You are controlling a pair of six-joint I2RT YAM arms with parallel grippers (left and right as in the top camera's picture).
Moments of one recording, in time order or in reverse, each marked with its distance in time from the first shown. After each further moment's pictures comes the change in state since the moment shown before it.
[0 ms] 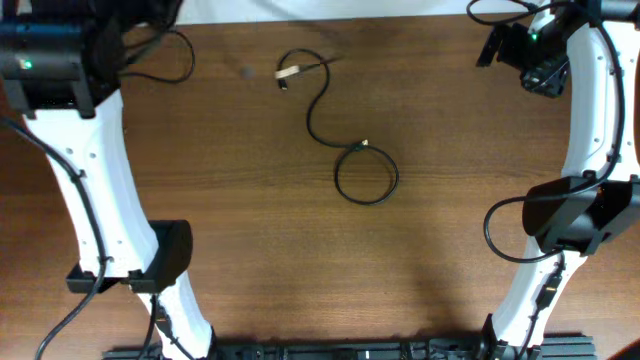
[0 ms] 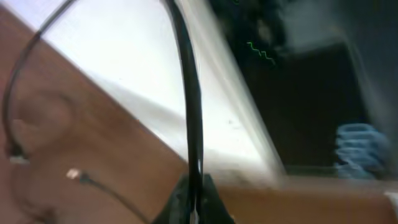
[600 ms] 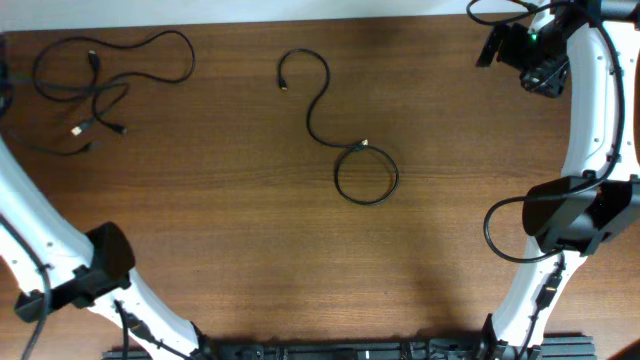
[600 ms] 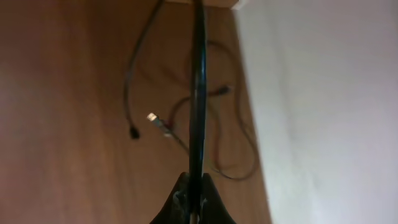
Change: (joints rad) left arm 0.510 -0.003 -0.077 -0.346 -0.422 0.101; right arm 0.000 0.000 0.000 -0.001 0.000 0.000
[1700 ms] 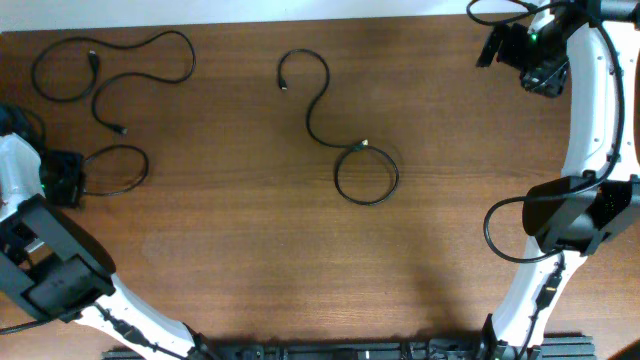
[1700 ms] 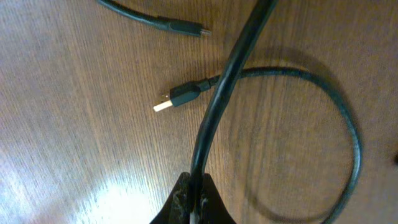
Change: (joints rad) left arm 0.176 -0.007 -1.276 0.673 0.068 0.163; right arm 0.000 0.000 0.000 0.000 0.000 0.000
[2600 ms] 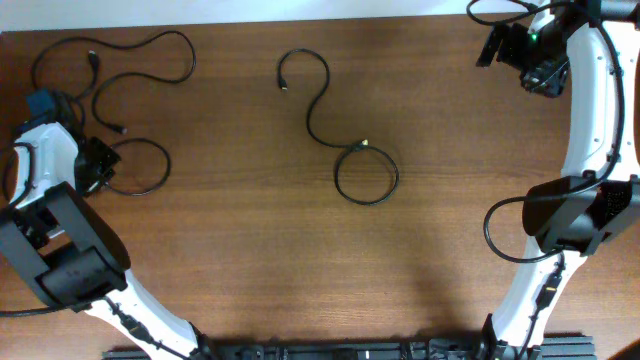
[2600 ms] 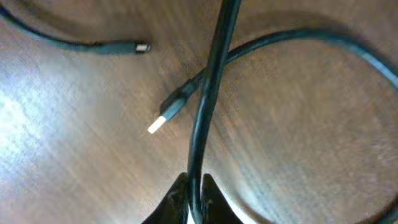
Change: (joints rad) left arm -0.138 0.000 -0.062 0.077 -0.096 0.420; right arm 0.000 0.000 0.000 -0.001 0.000 0.000
